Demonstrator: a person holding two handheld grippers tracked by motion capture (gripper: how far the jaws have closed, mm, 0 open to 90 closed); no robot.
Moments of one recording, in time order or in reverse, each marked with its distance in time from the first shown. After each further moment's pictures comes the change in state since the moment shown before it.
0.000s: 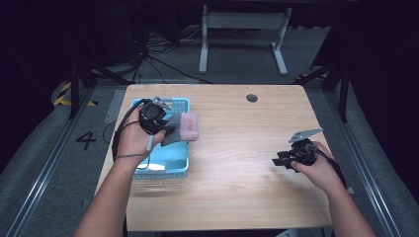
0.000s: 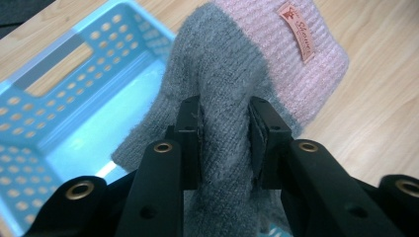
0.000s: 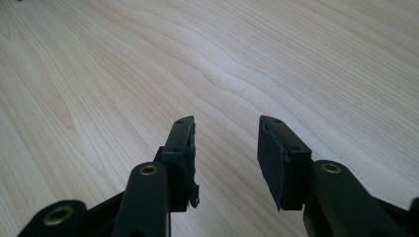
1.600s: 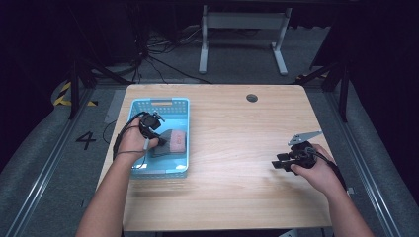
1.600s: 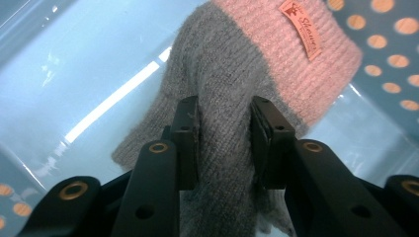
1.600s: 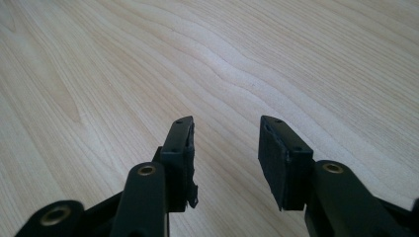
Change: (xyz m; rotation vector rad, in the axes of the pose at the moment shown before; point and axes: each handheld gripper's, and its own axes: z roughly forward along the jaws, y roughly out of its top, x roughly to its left) left arm 0.058 -0.045 0.098 0.218 -0.090 -0.023; right arm 0.007 -0.003 0.000 0.002 -0.002 -0.006
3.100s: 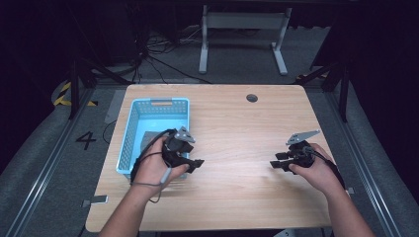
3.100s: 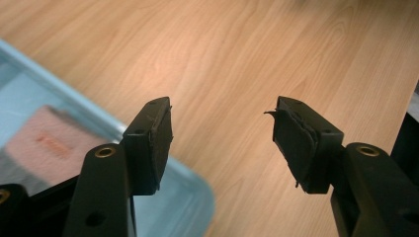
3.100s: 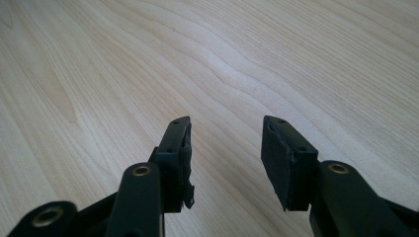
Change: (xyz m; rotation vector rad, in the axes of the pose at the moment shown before) left arm -0.162 0.006 -0.053 -0.260 -0.104 0.155; right arm -0.002 0.003 0.006 0.006 0.007 -0.023
